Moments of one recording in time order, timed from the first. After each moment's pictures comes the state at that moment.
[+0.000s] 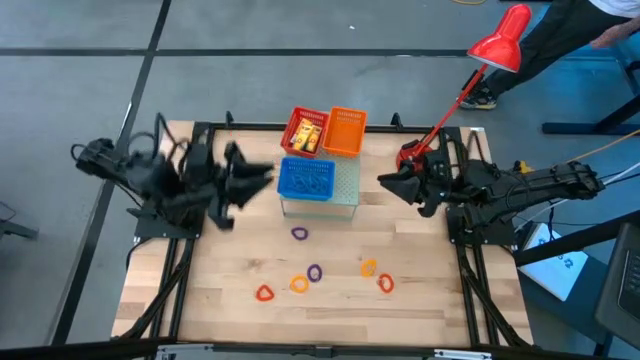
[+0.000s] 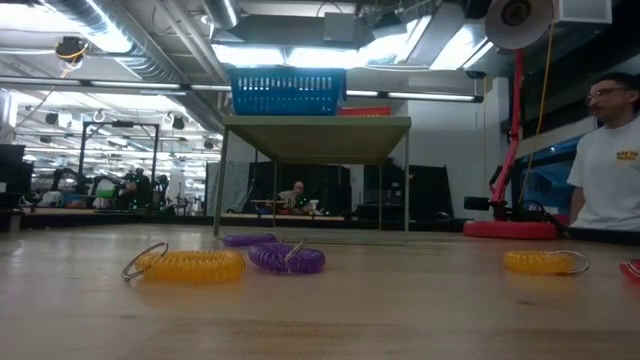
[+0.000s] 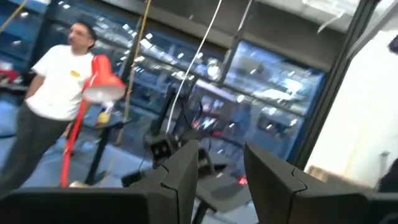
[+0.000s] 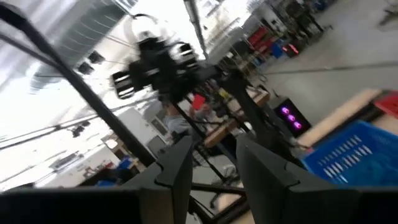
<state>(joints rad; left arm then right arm) -0.50 1.07 1.26 0.21 -0.62 -0.19 0.17 0.87 0.68 0.41 0.18 0.72</state>
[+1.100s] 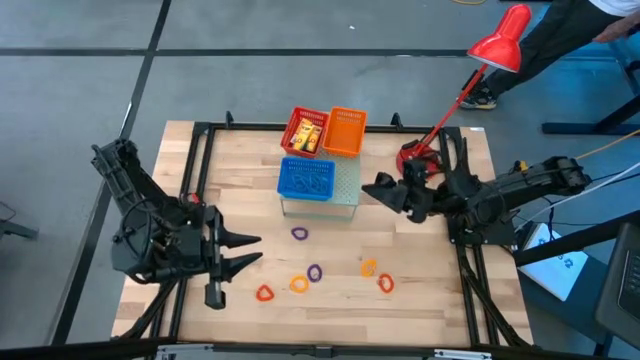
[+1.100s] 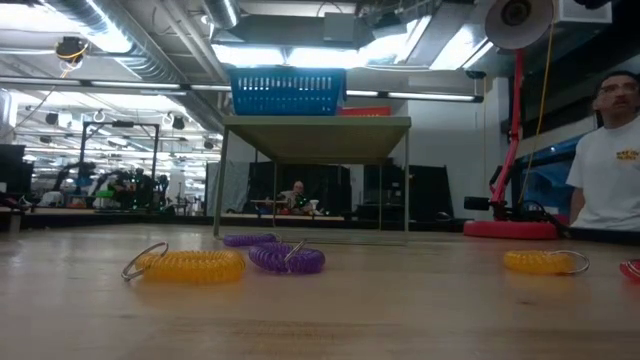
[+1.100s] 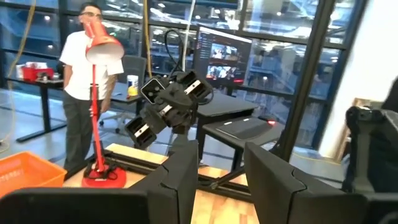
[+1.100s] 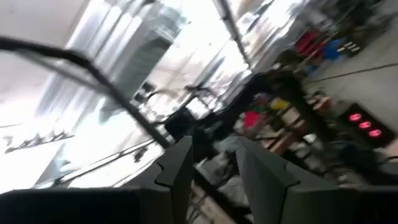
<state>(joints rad) -0.97 1.25 1.26 0.22 -1.14 0.00 0.23 1.14 0.68 0.89 0.16 0.84</state>
